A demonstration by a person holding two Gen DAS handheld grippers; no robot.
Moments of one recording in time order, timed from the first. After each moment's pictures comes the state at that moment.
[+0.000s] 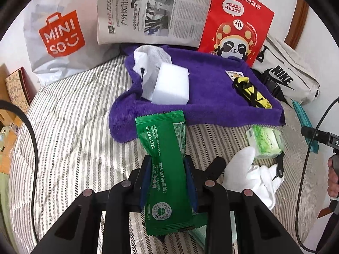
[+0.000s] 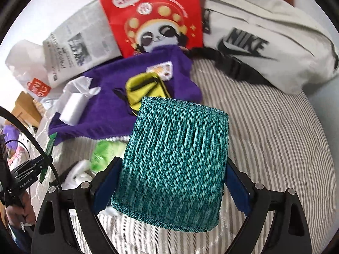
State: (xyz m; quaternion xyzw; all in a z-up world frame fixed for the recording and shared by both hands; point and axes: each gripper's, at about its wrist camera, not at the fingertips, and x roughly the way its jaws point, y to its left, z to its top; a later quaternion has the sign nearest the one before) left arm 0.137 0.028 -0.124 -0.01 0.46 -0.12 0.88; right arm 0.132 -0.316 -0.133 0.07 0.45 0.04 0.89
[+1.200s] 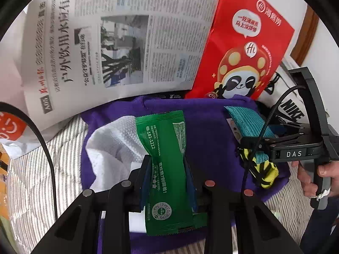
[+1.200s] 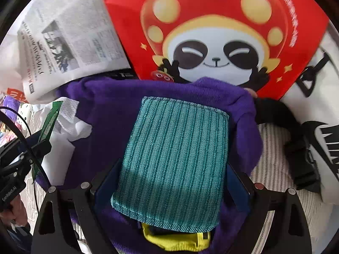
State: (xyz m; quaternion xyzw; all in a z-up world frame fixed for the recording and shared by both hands) left arm 0.301 -0.028 -0.097 0.00 0.46 -0.15 0.88; right arm 0.355 -0.254 -0.146 -0.01 0.53 0.11 0.84
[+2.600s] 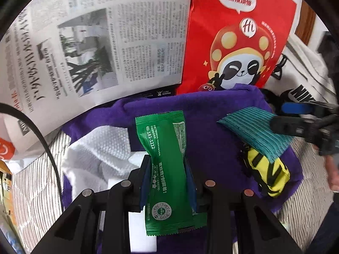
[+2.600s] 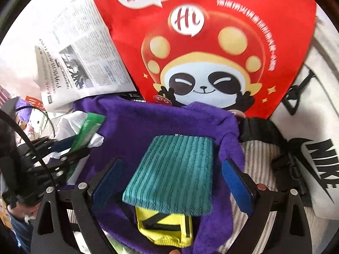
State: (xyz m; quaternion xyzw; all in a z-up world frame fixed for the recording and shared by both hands) left arm 0.328 -0.076 -0.113 0.06 0.48 -0.14 0.87; right arm 0.335 -0.290 -0.100 0.00 0.48 0.15 0.86
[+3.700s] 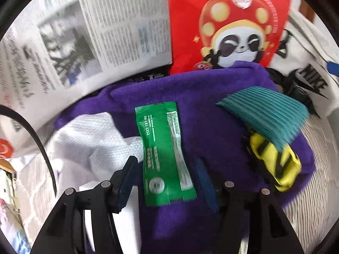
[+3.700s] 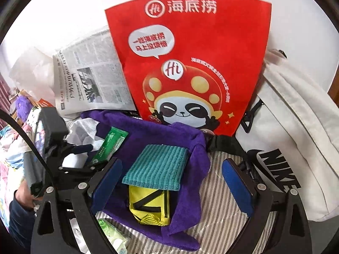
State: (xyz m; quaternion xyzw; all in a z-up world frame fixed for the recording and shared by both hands) left arm 0.319 -0.108 -0.126 0.12 0.50 -0.11 0.85; right arm 0.289 -0.313 -0.046 -0.03 0.41 0.14 0.90
